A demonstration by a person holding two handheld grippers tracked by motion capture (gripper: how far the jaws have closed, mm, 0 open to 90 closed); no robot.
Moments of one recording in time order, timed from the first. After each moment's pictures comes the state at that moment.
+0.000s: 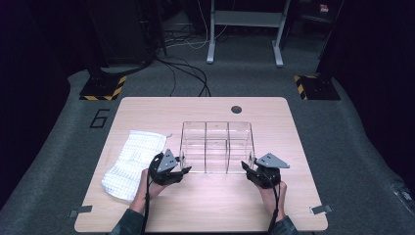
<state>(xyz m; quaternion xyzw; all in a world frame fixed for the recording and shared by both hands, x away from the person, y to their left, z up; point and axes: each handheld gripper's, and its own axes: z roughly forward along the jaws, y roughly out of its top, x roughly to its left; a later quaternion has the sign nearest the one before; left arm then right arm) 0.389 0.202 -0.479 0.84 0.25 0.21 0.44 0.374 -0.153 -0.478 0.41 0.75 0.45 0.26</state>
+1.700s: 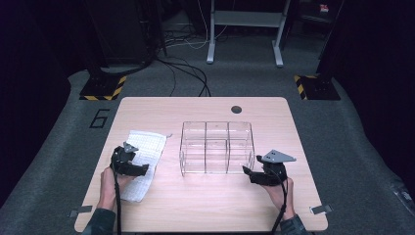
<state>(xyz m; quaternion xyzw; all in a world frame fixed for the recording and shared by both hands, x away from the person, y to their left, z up) 0.425 0.322 -0.499 0.80 0.50 0.21 0.25 0.381 -0.171 -0.468 0.40 0.78 0.44 0.20</state>
